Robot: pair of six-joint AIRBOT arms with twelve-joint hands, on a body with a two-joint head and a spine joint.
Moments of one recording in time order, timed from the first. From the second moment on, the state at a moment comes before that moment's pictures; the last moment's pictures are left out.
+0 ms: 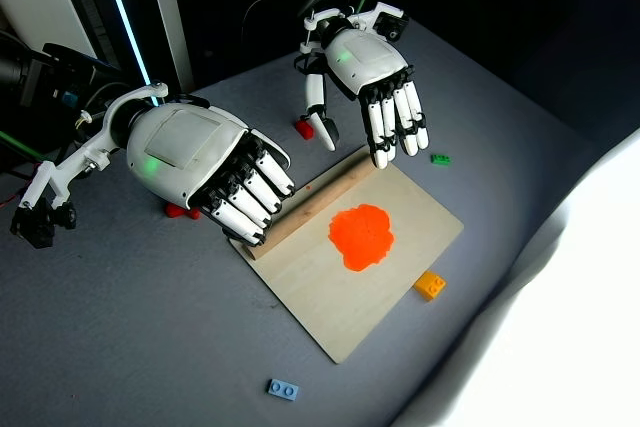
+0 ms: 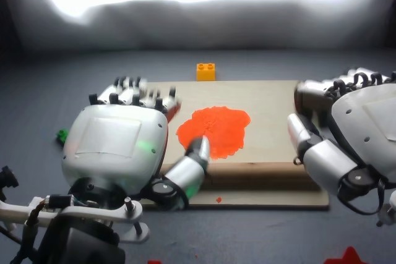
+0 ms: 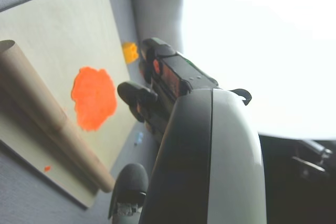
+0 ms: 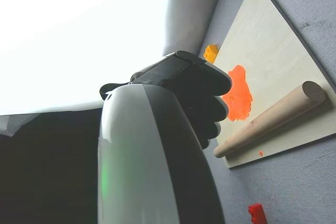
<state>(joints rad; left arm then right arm) 0.69 -1.23 0.69 -0.88 -1.43 1.90 -0.78 -1.13 0.68 0.69 1.35 -1.60</state>
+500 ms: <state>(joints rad) 0.70 -1.23 0.69 -0.93 -1.38 1.90 -0.81 -1.14 0.68 0.69 1.36 -1.60</state>
